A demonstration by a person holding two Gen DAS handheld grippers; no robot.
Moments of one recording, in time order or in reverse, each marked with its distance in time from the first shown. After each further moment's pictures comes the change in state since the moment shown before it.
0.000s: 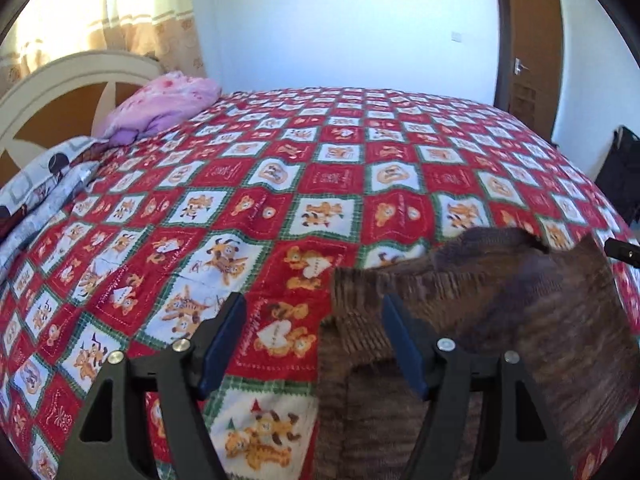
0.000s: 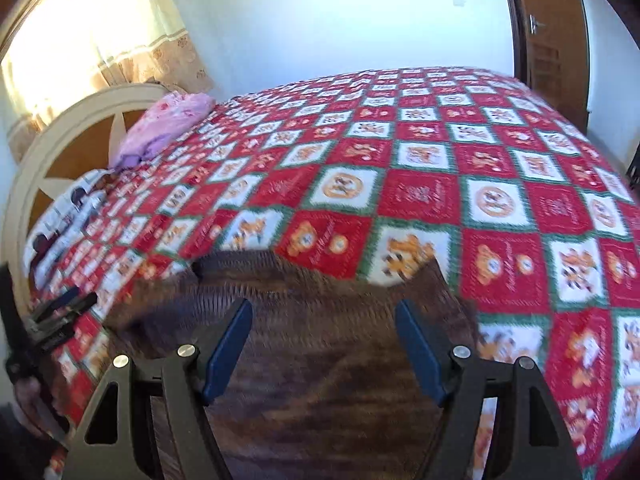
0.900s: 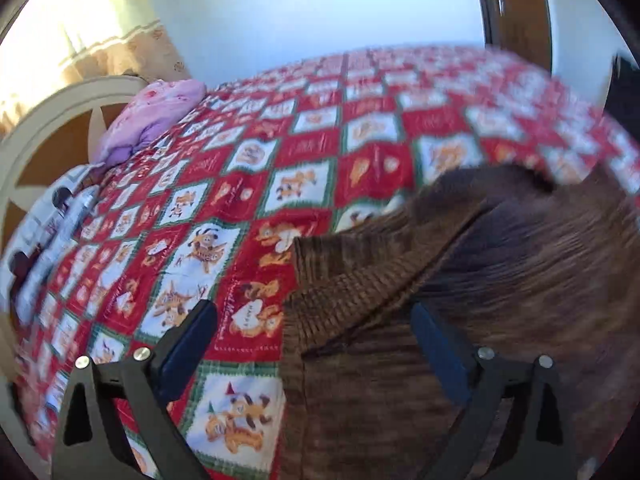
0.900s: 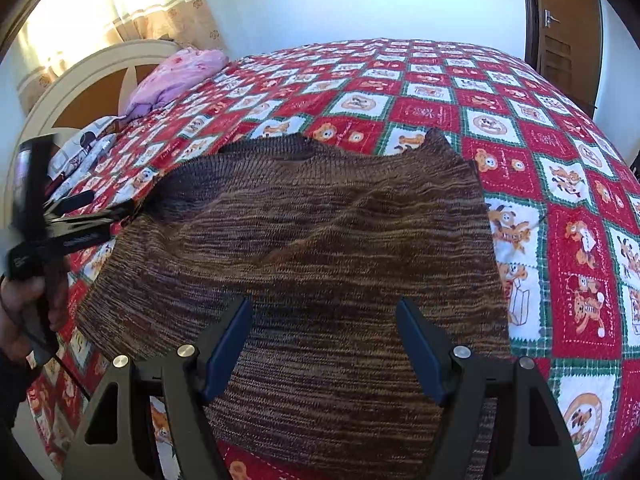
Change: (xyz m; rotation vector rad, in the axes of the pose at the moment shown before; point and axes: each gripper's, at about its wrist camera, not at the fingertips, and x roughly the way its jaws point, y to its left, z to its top) left arm 0.032 -0.052 -0.003 0.189 0.129 0.167; right arm -0.025 0.020 -0.085 -0.054 0.103 0.003
